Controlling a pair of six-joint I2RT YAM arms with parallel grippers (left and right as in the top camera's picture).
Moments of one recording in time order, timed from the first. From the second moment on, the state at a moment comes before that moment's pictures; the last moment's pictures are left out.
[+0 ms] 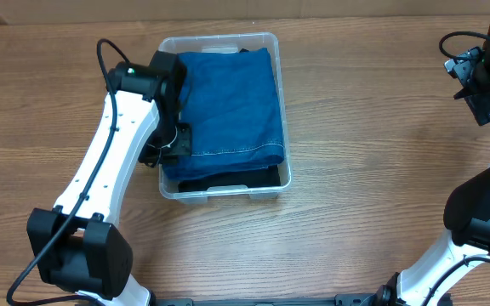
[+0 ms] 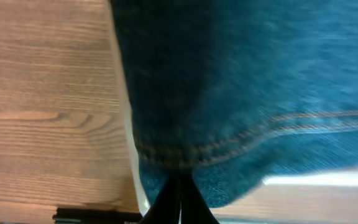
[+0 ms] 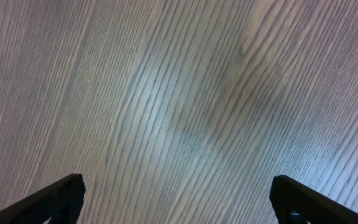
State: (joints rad) left arm -0.23 1.78 1.61 -1.49 -0.02 -0.30; right arm -0.33 2.00 2.00 -1.27 0.20 0.85
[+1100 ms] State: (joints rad) left arm -0.21 1.78 1.79 -1.23 -0.03 -0.23; right arm -0.33 2.00 2.00 -1.27 0.20 0.85
